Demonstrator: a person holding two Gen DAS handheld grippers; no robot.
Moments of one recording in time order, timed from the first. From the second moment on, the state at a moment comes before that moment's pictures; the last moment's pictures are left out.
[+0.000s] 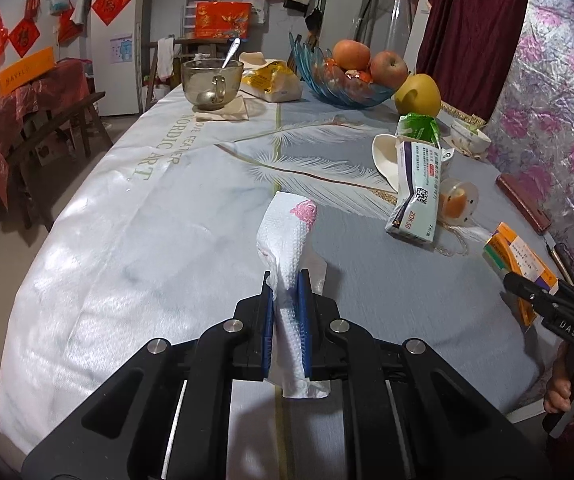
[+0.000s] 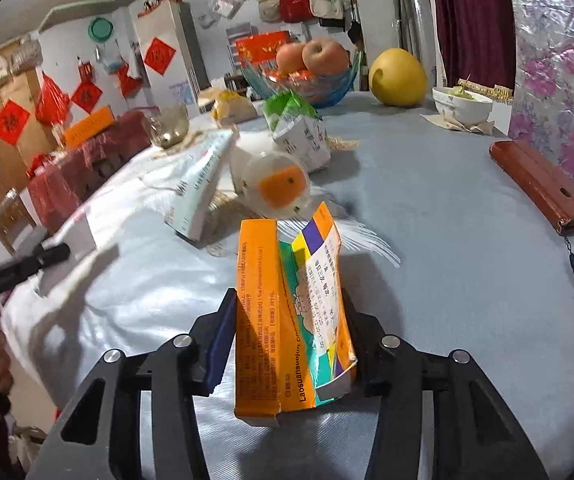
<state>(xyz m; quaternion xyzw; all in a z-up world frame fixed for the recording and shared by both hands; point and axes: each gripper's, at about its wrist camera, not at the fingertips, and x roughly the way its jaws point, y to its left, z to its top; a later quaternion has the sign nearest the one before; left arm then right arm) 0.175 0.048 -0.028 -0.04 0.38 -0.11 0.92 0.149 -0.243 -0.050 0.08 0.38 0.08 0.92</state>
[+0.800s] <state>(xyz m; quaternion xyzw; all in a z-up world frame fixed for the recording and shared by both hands) 0.033 0.111 0.041 -0.07 0.29 -0.06 0.95 0.053 -0.201 0.038 0.10 0.29 0.20 0.93</state>
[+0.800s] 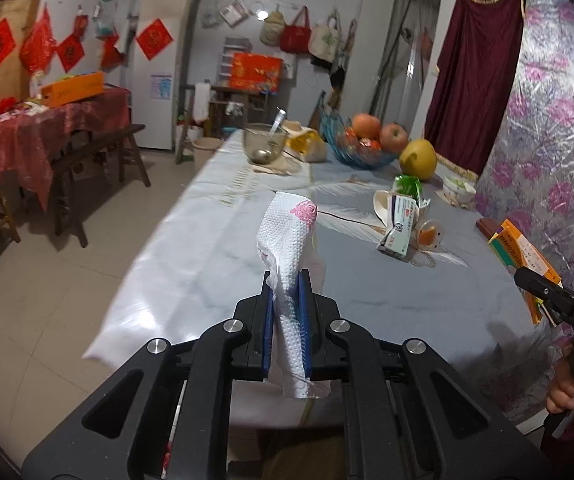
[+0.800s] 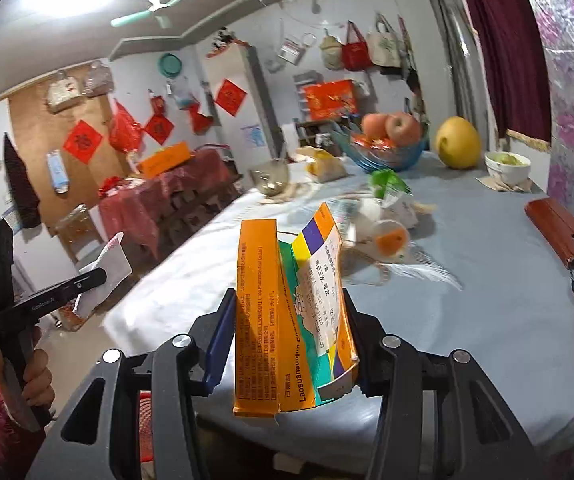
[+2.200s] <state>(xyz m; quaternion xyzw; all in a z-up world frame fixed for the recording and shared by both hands) -0.109 0.319 -0.113 -0.13 0.40 0.16 0.89 -0.035 0.033 0.026 -0.02 0.39 0.38 0.84</state>
